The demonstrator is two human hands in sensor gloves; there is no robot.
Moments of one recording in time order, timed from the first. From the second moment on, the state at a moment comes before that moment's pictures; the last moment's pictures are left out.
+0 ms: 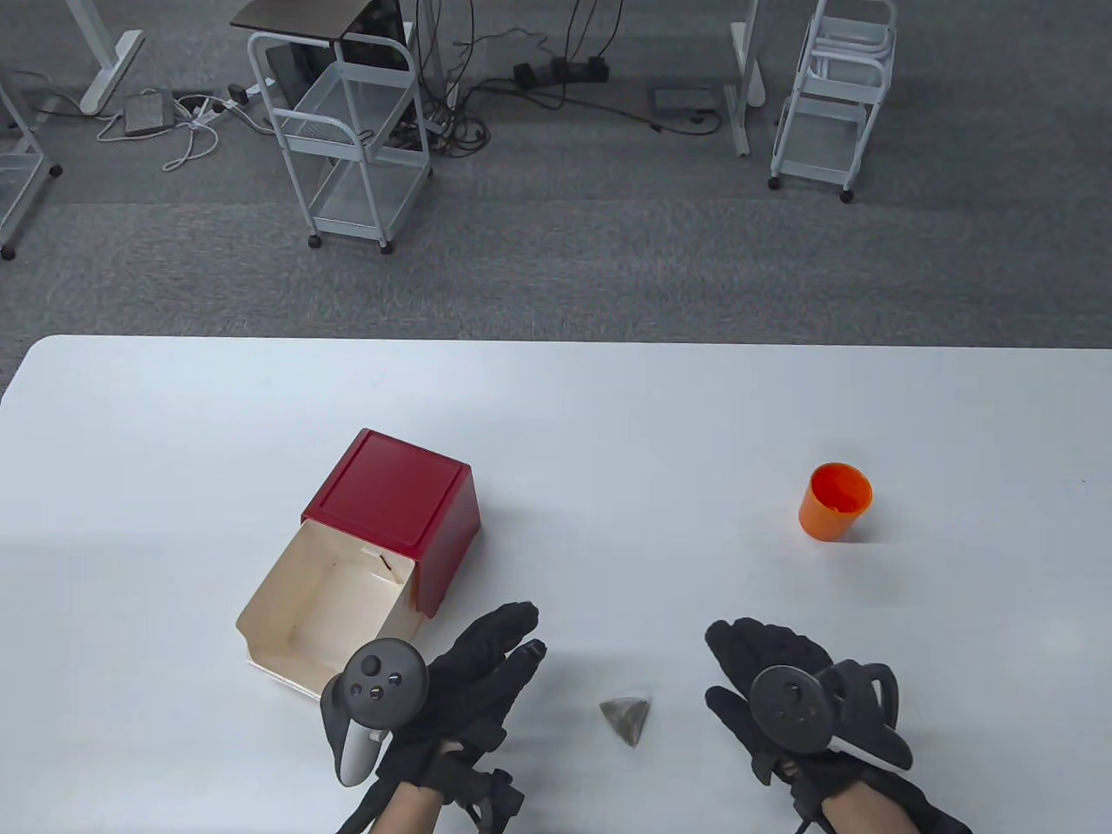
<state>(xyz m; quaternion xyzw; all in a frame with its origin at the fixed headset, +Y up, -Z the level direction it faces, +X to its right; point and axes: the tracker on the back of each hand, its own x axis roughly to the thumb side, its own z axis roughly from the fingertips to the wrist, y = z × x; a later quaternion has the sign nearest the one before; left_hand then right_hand) -0.157 -0.709 -0.218 -0.05 -0.10 0.52 0.85 0.168 -0.703 -0.212 0.20 0.02 0.98 0.06</state>
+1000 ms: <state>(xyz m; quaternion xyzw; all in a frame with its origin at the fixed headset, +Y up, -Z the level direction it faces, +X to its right) -0.160 -0.710 -0.219 -0.05 -0.10 0.50 0.86 0.090 -0.753 -0.218 0.31 0.08 0.94 -0.08</state>
